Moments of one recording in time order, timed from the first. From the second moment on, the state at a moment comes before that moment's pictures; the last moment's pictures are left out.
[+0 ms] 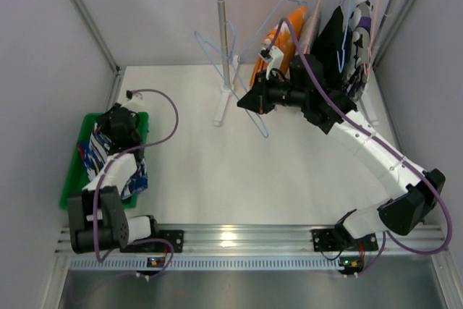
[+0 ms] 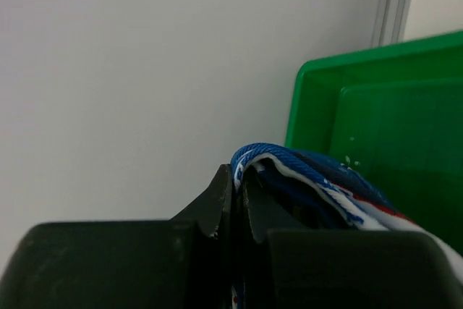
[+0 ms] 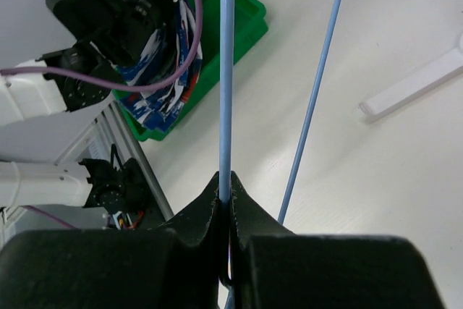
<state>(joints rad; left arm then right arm) 0.12 1.23 0.60 0.47 -0.58 0.97 0.65 1.42 1.50 -0.41 -0.45 0.35</state>
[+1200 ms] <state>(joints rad) 0.15 0.87 1.32 -0.63 0.46 -0.02 0.49 1.09 1.36 -0.51 -0.38 0.39</state>
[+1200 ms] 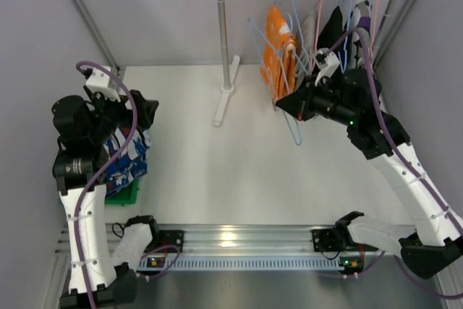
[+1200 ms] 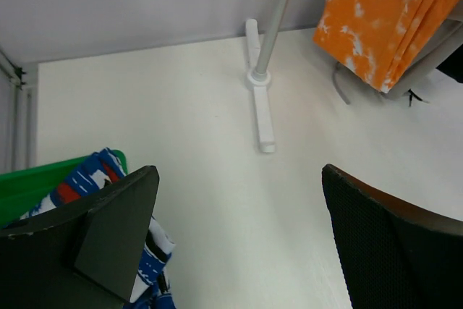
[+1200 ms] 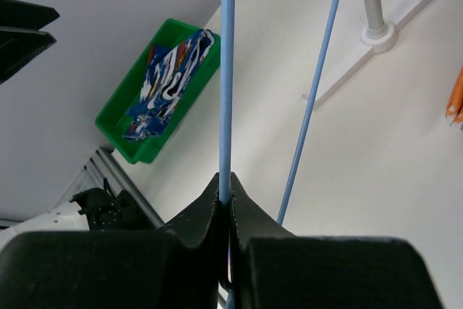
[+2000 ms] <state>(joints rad) 0.15 0.90 1.37 -0.64 0.37 -0.11 0.51 1.87 2.27 -0.58 -0.07 0.39</state>
